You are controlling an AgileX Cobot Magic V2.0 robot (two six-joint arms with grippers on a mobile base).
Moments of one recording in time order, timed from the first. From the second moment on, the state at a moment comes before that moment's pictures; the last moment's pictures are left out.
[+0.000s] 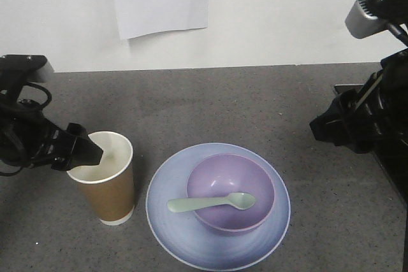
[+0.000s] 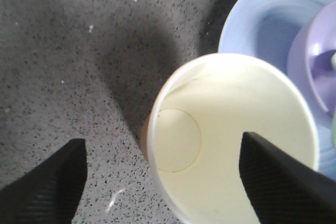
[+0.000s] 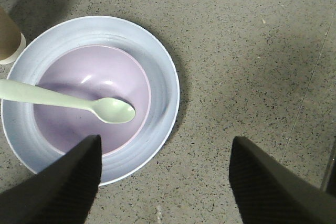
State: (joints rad) left arm -0.20 1.28 -1.06 -0.37 0.94 0.18; right arm 0.37 1.14 -1.29 0.07 1.14 -0.10
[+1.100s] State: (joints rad) left arm -0.20 0.58 -0.84 0.13 0.90 -0.25; right arm 0.37 0.67 -0.88 -0.17 0.96 0.13
